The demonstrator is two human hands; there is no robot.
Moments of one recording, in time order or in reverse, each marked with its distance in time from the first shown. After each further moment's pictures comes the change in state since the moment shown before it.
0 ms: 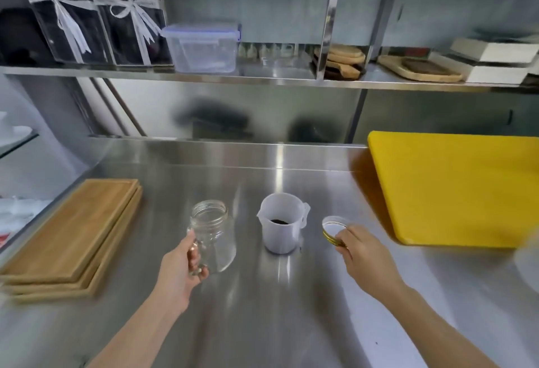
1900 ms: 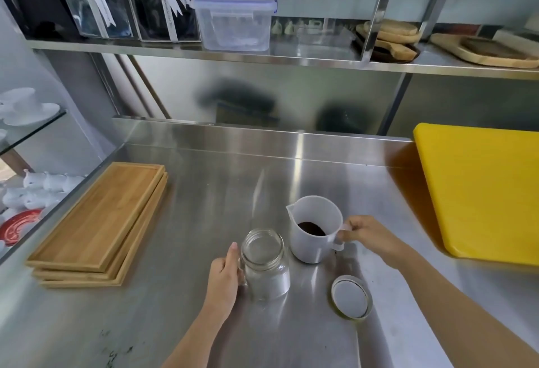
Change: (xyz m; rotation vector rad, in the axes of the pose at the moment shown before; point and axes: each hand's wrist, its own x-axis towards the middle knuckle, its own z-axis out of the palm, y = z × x) left_hand 0.042 -0.059 -0.013 0.342 -0.097 0.266; right_hand 0.089 0.011 0.068 0.796 -0.503 0.441
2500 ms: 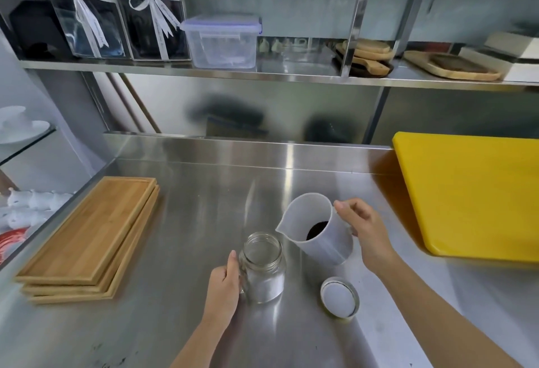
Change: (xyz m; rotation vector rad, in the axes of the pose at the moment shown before) left_hand -0.012 0.004 0.011 0.147 -0.005 0.057; right_hand -0.045 -0.035 0.009 0.421 0.343 -0.360
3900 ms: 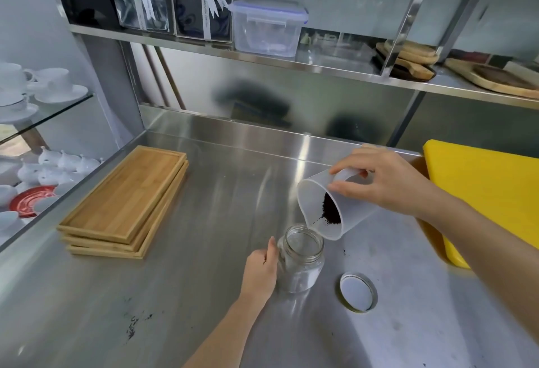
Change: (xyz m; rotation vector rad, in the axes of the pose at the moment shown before) left_hand -0.013 0.002 0.015 0.093 -0.011 0.002; right_hand 0.008 -0.136 0.045 -0.931 -0.465 -0.513
